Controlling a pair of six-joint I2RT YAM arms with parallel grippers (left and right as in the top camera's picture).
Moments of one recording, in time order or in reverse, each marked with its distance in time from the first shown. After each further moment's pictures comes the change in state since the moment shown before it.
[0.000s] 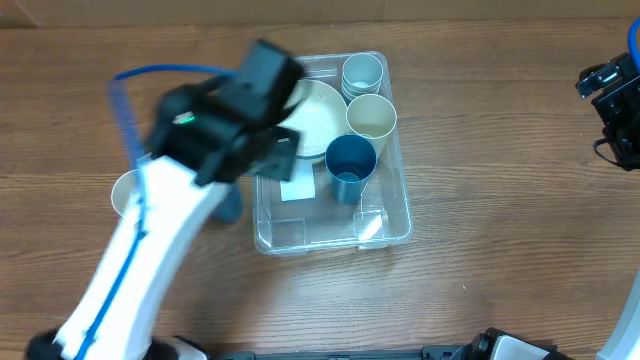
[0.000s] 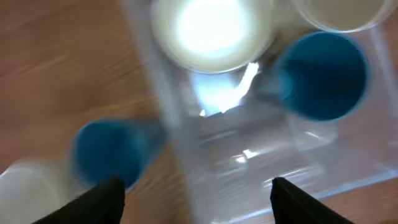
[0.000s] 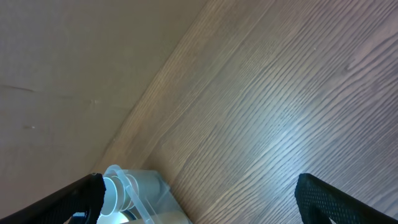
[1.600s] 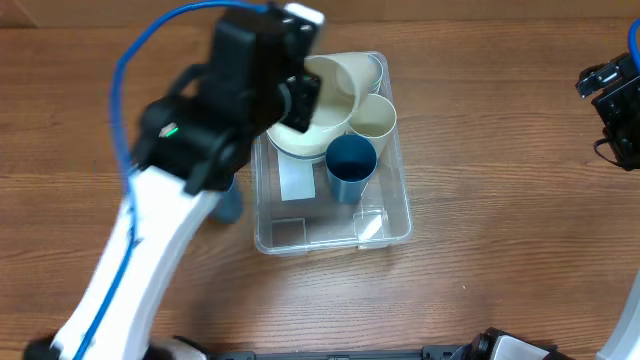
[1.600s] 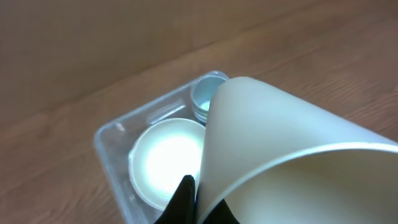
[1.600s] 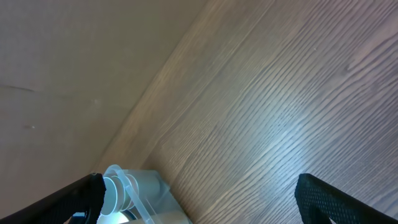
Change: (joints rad) left arm 0.010 -0.031 -0.065 0.566 0.153 0.236; right arm 0.000 0.000 0.000 0.000 0.000 0.000
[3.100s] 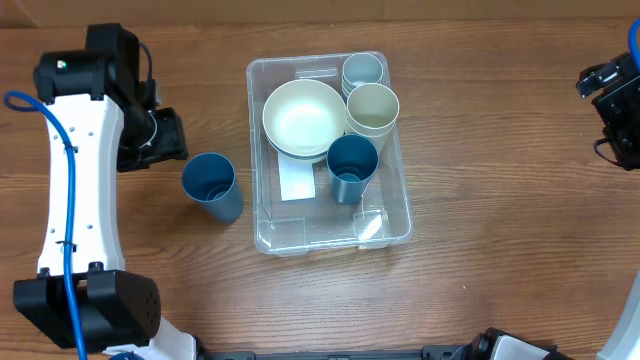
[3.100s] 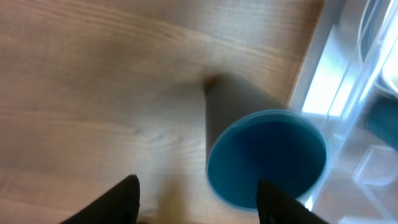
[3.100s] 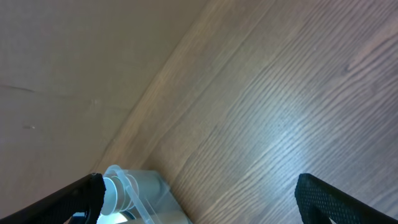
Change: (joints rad) left arm 0.591 0.179 -0.100 -0.531 0.065 -0.133; right arm 0.000 0.000 0.000 0.001 0.000 0.000
